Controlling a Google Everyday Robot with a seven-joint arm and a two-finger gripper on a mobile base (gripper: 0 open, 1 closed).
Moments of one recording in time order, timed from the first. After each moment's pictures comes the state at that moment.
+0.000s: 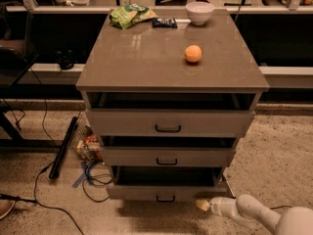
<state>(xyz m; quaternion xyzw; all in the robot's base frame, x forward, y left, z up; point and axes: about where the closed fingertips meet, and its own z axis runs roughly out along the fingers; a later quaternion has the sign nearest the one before) 0.529 -0.222 0.155 -0.08 0.91 0.33 0.25</state>
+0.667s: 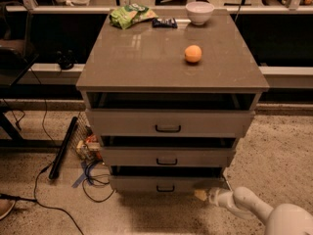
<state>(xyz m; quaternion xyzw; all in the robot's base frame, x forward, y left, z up) 0.579 -0.223 0.154 -0.08 0.90 0.32 0.28</state>
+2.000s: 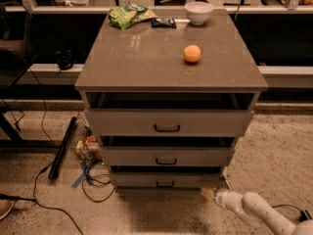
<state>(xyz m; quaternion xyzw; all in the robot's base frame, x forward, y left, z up) 0.588 -0.250 0.189 -0.06 0.88 0.31 0.34</state>
